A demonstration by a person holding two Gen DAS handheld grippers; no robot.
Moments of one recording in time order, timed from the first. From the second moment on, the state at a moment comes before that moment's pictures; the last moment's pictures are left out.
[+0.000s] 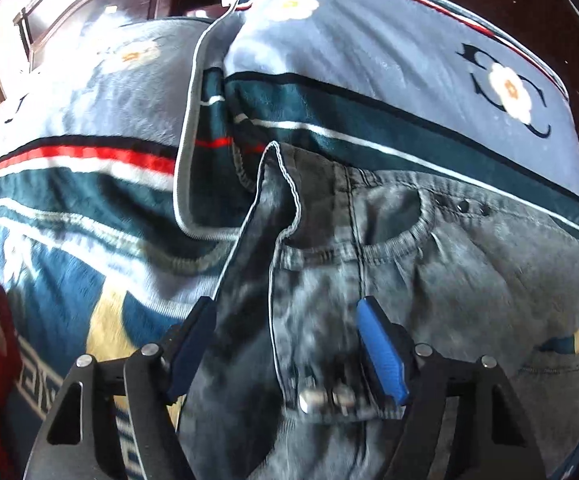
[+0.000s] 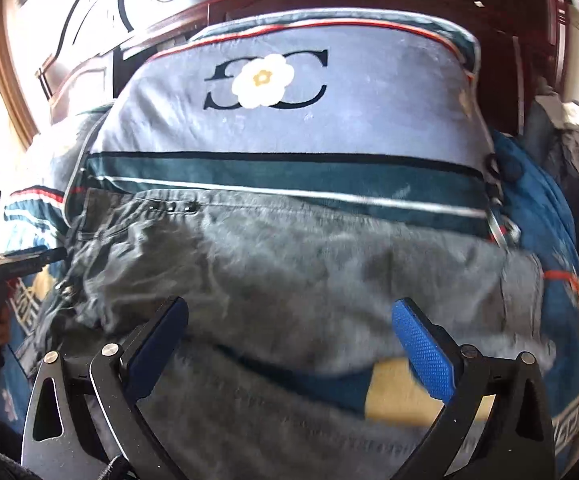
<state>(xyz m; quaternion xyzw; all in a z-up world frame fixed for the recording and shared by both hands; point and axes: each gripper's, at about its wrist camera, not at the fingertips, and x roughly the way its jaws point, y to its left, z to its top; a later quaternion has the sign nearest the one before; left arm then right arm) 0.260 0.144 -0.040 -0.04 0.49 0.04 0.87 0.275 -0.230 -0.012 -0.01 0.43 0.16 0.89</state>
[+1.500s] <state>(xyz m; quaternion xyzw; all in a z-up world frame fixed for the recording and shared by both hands) 0.247 0.173 0.029 -0.07 0.41 -0.06 0.91 0.303 -0.198 0.000 -0.12 0.43 0.23 0.87</state>
